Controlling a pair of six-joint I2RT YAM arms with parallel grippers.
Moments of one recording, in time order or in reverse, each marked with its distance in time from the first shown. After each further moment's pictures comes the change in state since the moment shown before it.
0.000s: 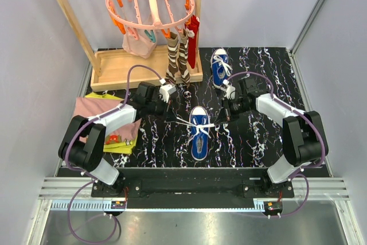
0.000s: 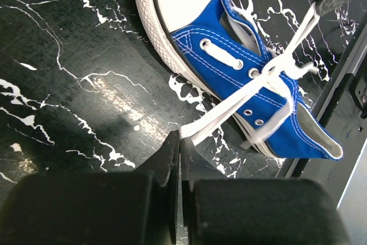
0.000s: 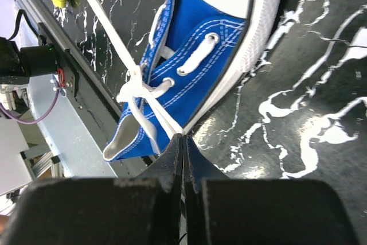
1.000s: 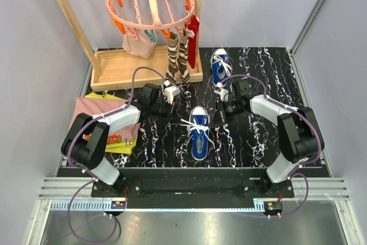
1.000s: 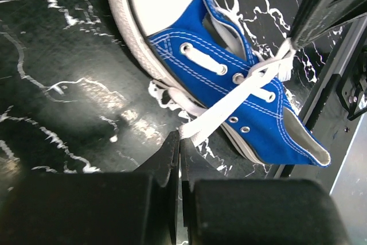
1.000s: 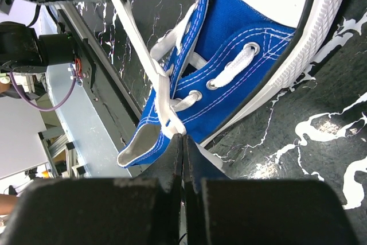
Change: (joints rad) left arm -0.057 0.035 0.001 0.043 0.004 -0.065; right arm 0.060 0.051 -0.014 0.073 -0.068 0.045
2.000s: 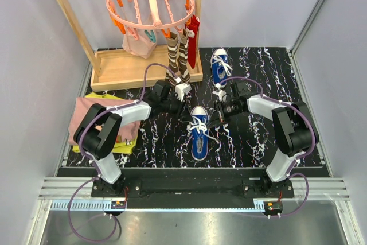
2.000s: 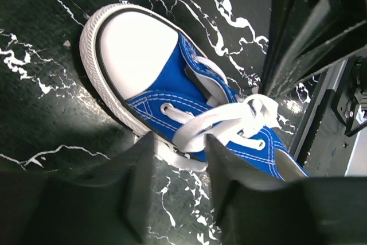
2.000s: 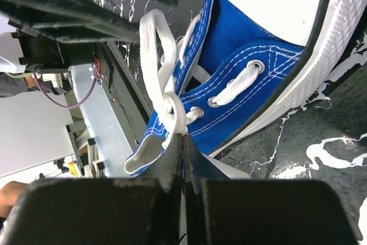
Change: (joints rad) left arm -0.074 0.138 0.108 0.097 0.002 -0.036; right arm -0.004 0.083 -0.002 0.079 -0.096 0.051
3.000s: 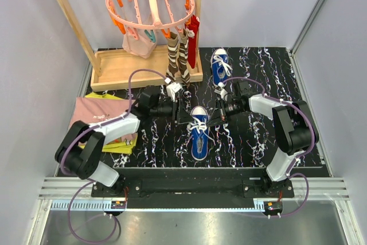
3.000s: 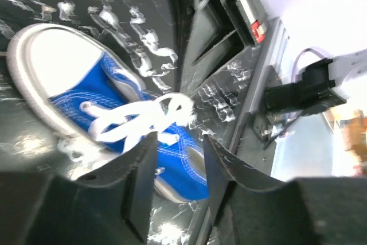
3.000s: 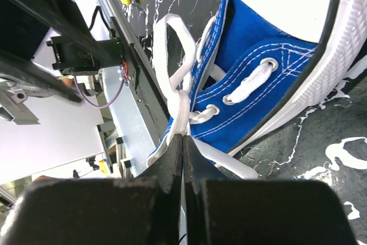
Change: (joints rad) left arm -0.013 -0.229 -0.222 0.310 0.078 -0.338; right arm -0.031 0.010 0.001 0.012 -0.091 0.068
